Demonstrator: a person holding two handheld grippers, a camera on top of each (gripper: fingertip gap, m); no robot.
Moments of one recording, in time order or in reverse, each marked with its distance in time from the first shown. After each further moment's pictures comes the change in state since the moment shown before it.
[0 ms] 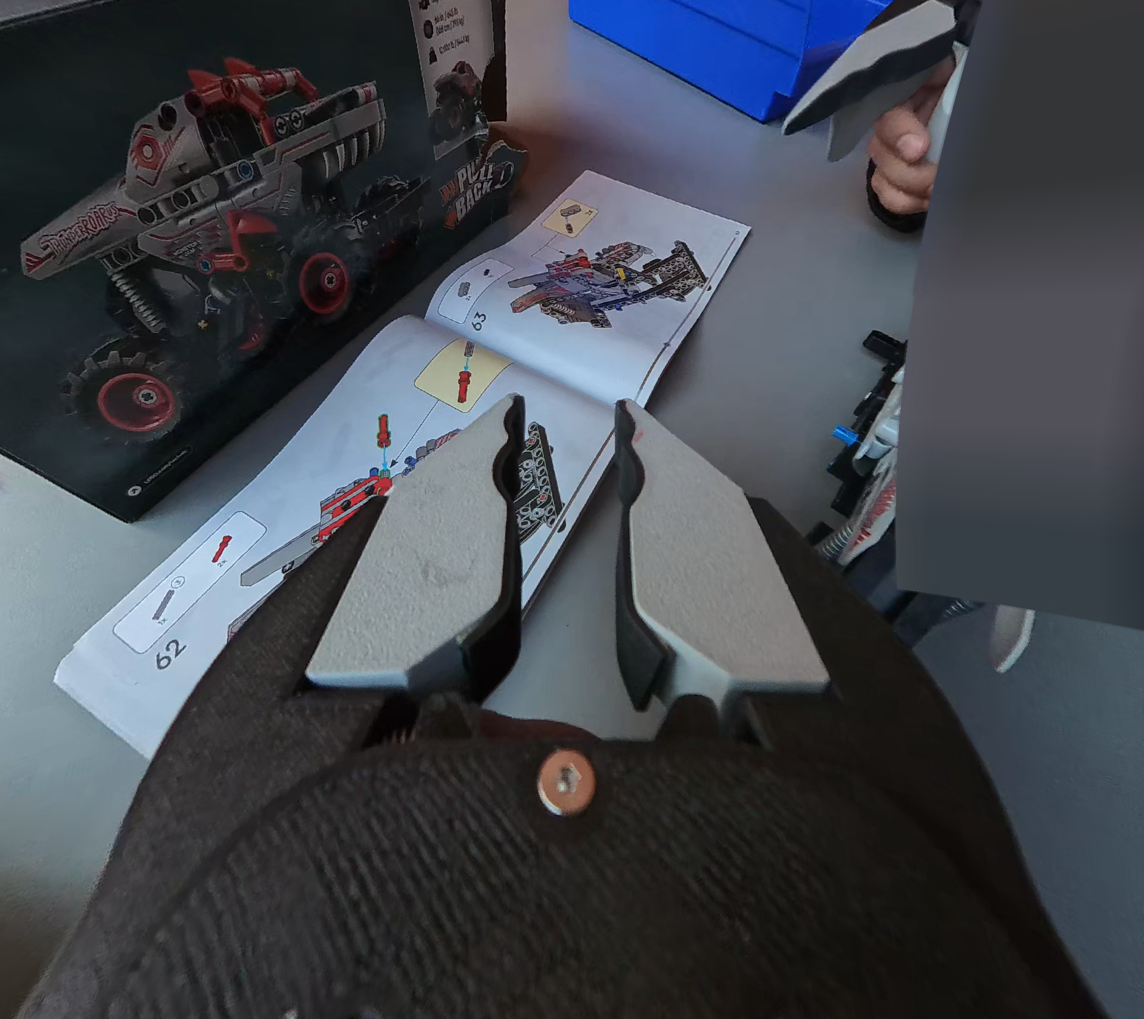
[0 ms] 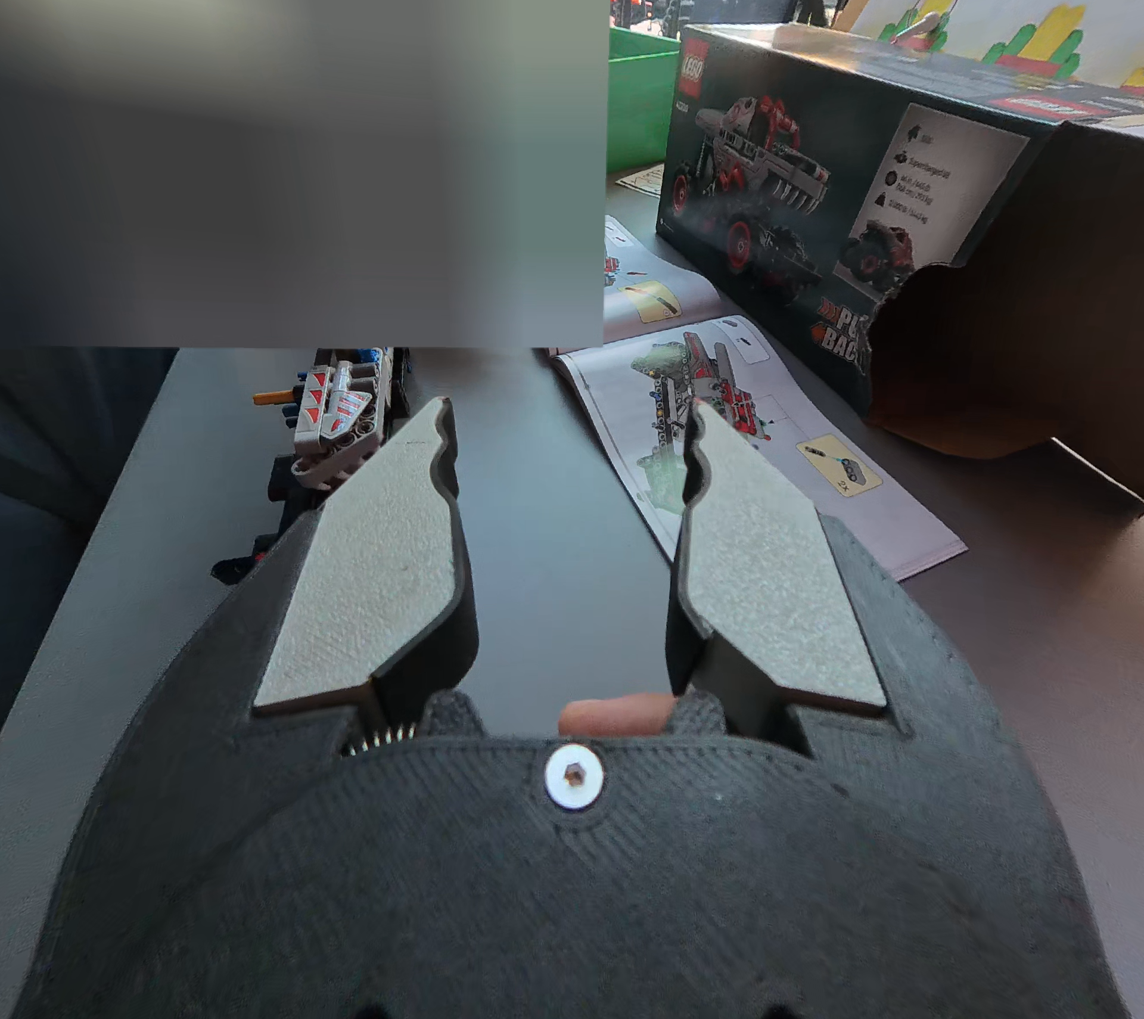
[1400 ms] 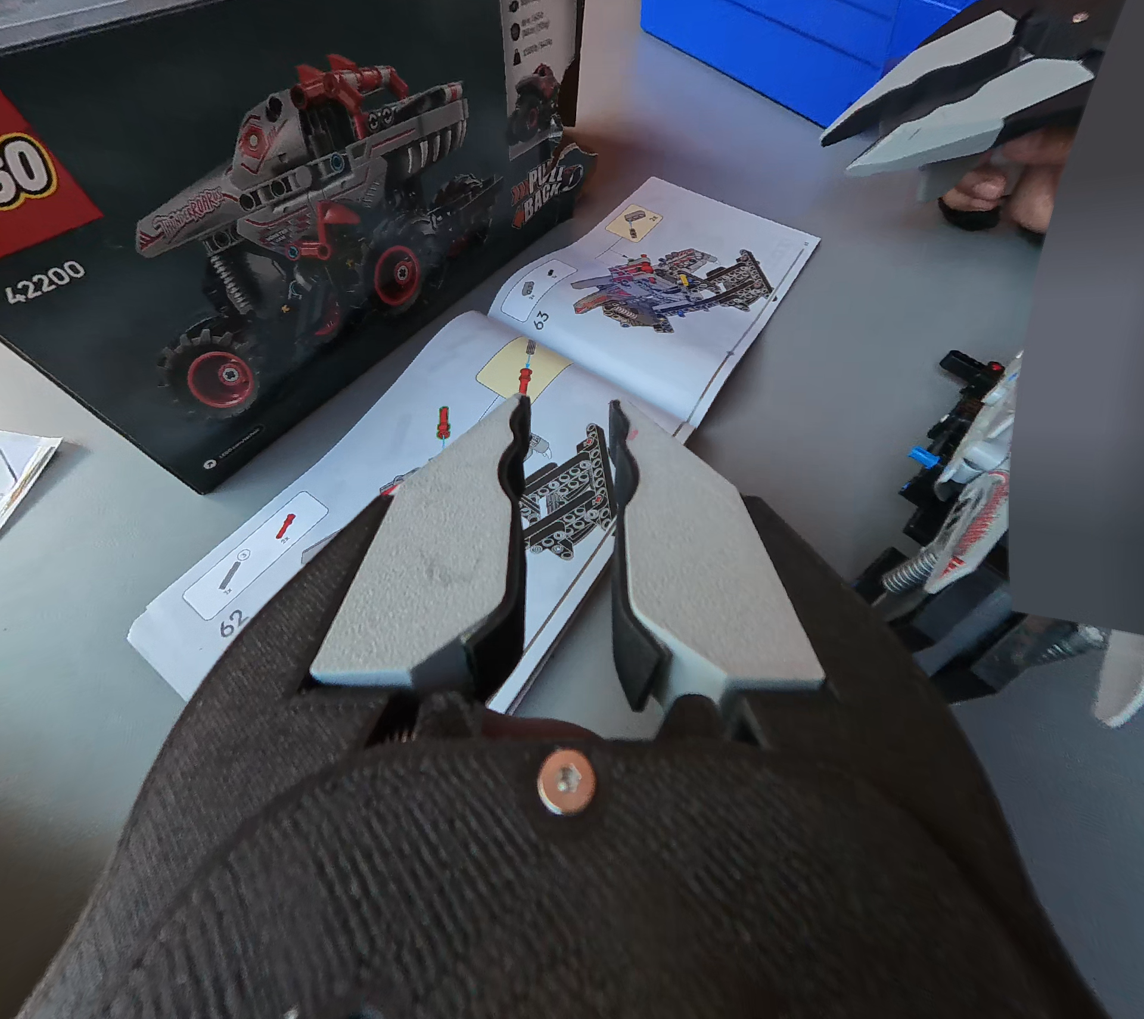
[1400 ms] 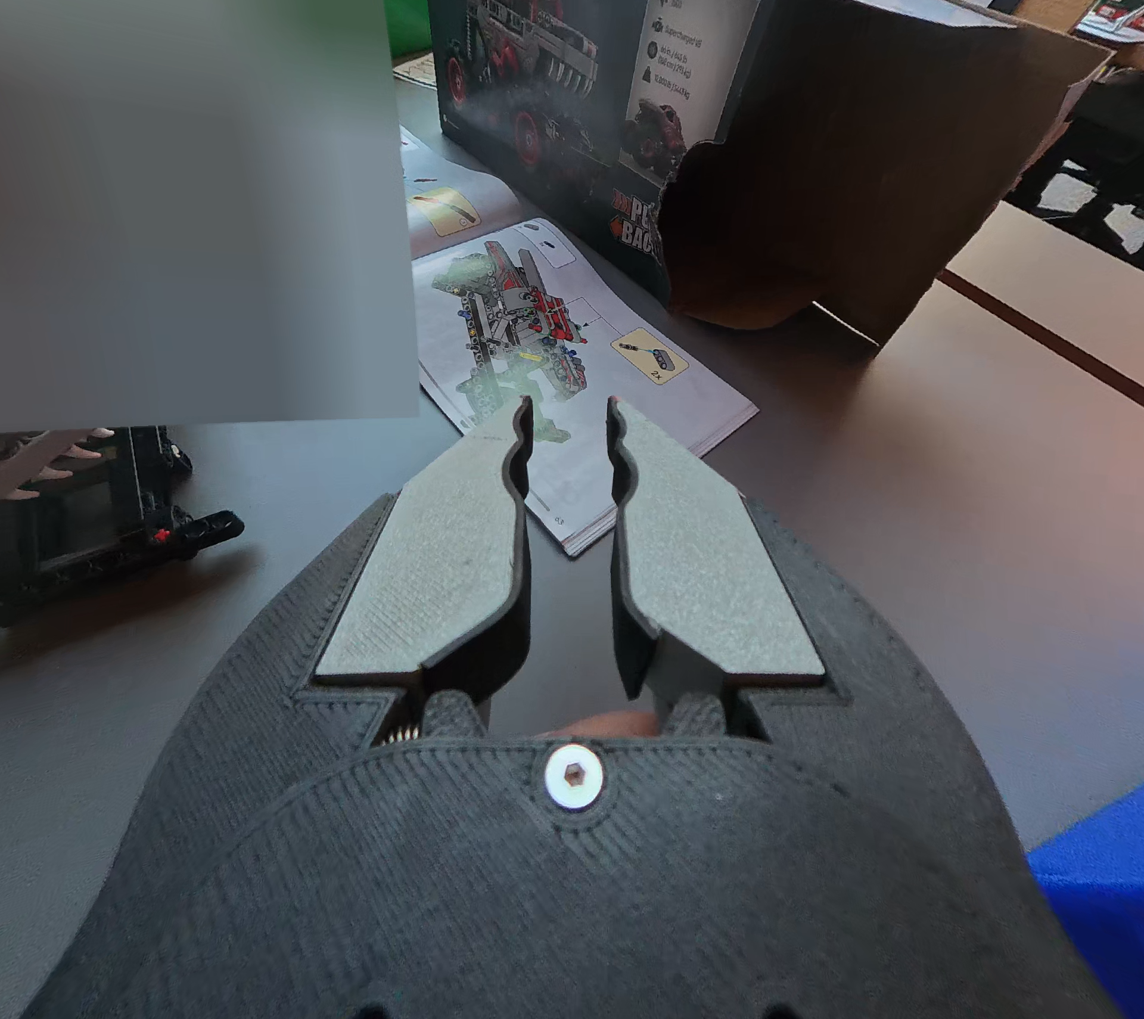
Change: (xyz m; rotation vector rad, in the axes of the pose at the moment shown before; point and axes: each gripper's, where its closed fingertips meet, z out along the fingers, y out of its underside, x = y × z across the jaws) left arm -0.022 0.001 0.001 0.017 -0.094 -0.017; right arm 0.063 0.028 -0.017 -0.137 0.340 0.014
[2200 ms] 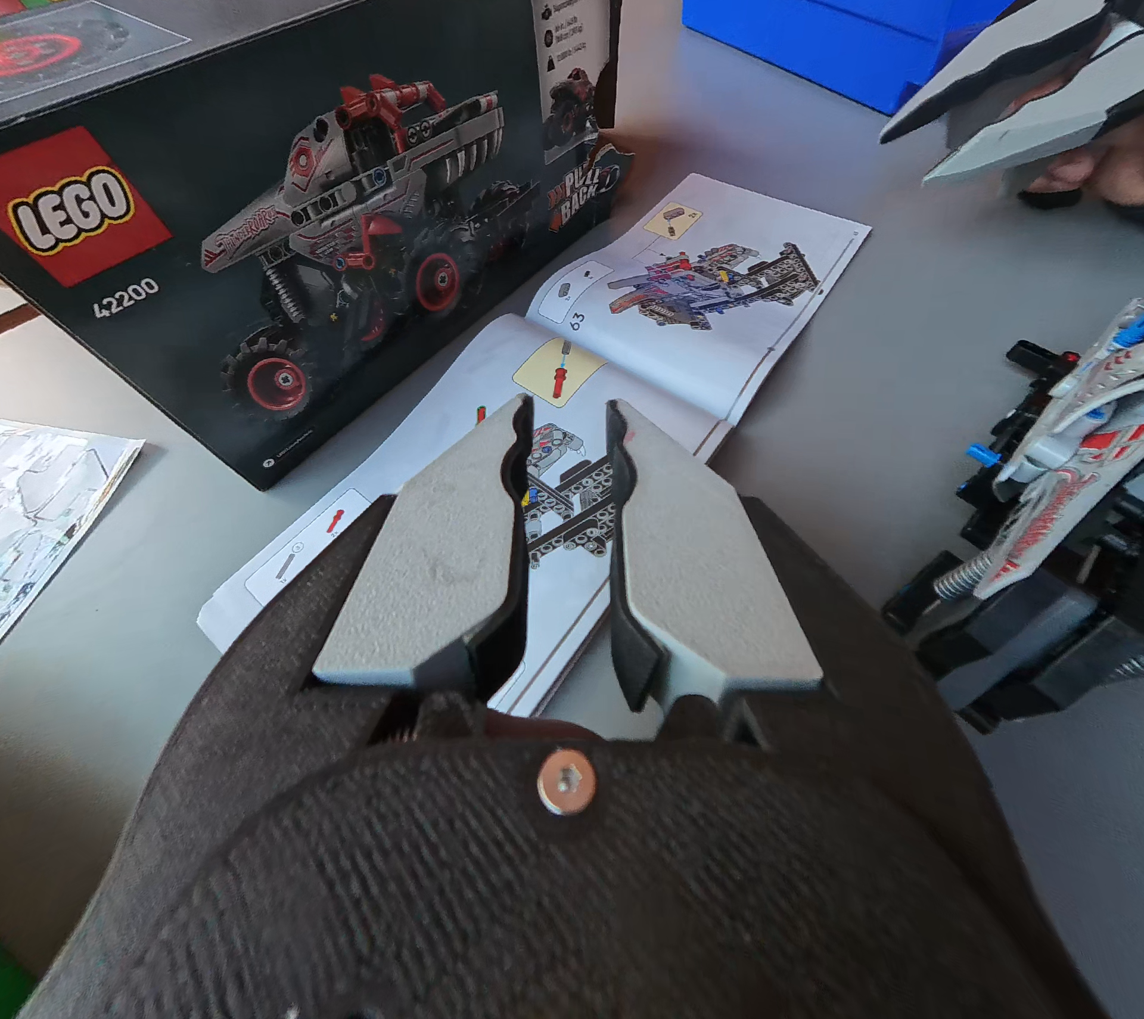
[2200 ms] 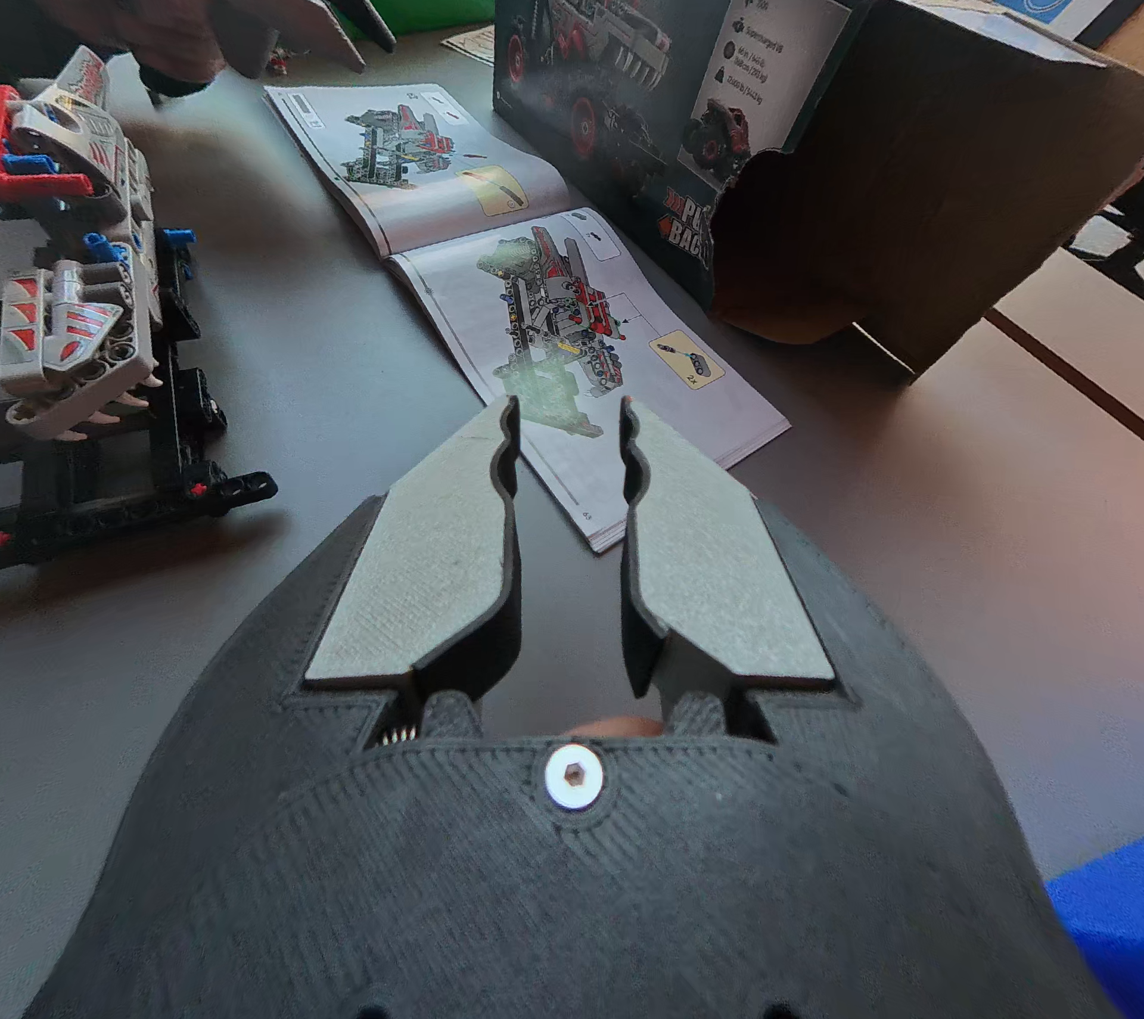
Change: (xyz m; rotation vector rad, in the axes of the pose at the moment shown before) left arm -0.010 -0.001 -0.002 0.006 -0.082 0.058; right arm -0.016 0.002 0.000 -0.020 -0.056 -0.088
